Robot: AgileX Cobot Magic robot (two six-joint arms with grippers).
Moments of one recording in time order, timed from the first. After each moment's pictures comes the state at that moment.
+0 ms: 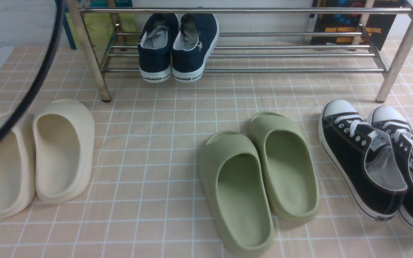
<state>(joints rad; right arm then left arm) -0.06 -0.01 0.02 -0.08 0.36 0.17 -0.35 0.89 -1.28 0.36 1.03 -0.27</state>
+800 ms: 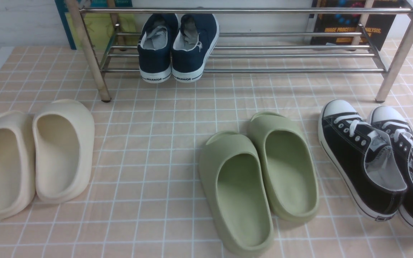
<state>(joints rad) -0.06 -0.01 0.02 -0.08 0.36 0.17 -0.35 0.27 -0.70 0.43 1.01 -0.43</state>
